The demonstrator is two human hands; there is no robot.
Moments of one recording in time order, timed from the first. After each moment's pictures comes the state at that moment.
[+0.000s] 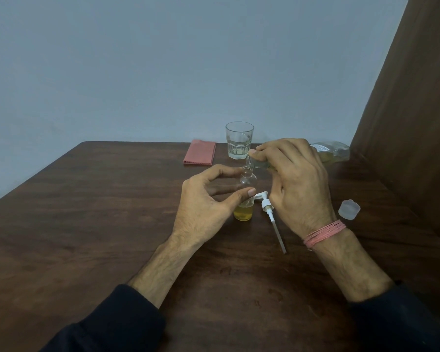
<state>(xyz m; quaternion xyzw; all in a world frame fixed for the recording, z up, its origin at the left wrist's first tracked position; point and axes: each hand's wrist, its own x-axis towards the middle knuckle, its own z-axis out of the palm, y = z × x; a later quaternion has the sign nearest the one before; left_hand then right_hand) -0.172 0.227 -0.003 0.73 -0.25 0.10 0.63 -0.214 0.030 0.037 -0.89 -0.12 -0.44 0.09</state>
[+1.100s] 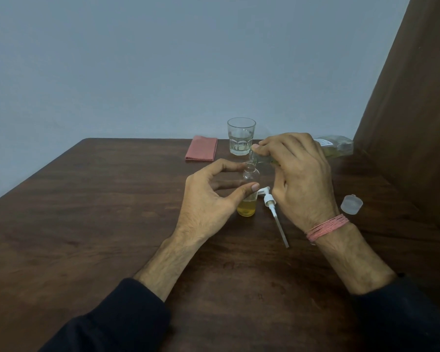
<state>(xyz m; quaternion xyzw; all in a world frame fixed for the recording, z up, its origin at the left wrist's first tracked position) -0.175 0.225 -0.004 0.73 -0.24 0.13 0.63 -0.214 0.030 0.037 -0.88 -0.12 -0.45 0.09</state>
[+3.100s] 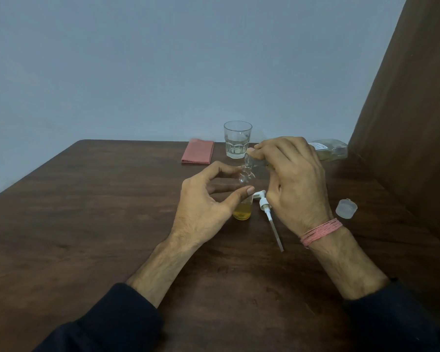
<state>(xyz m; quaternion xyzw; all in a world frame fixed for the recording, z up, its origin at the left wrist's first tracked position) -0.175 0.224 -0.007 0.73 -0.26 0.14 0.61 -0.215 0.032 0.037 -0.88 -0.12 -0.45 0.09</state>
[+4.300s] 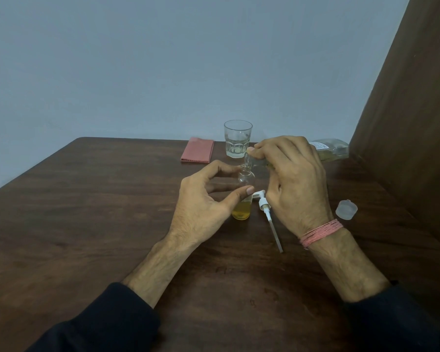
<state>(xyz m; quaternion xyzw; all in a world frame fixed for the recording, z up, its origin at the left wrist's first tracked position) -0.173 0.225 -0.008 0.73 -0.26 0.15 0.61 -0.216 0.033 0.038 -0.88 -0.12 -0.45 0.08</state>
